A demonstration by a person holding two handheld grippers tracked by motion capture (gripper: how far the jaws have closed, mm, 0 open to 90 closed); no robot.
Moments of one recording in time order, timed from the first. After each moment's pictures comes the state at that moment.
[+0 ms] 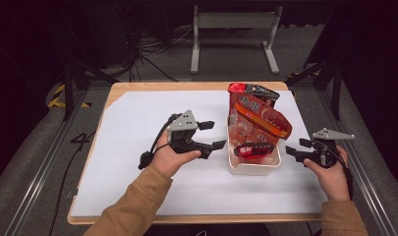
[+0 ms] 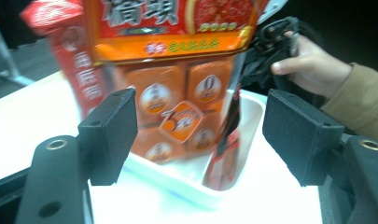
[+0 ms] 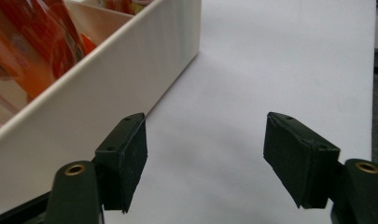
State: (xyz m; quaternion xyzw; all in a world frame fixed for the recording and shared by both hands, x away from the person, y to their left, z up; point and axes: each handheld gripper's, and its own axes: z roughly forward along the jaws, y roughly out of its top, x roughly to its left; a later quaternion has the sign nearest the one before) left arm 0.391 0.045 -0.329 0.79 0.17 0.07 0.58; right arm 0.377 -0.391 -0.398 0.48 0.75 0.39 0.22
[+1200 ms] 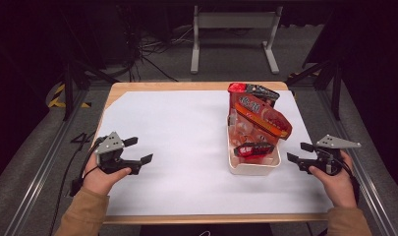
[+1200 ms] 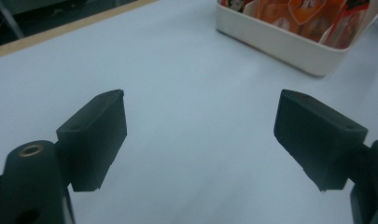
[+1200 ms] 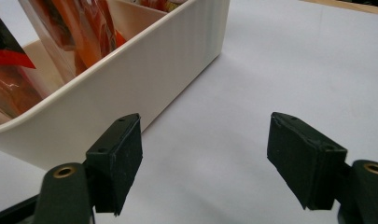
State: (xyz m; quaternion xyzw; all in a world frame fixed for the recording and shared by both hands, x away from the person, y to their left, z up) left arm 0.364 0.220 -0.392 0.80 0.31 0.16 0.49; right arm 0.357 -0.395 -0.401 0.44 0.77 0.42 0.22
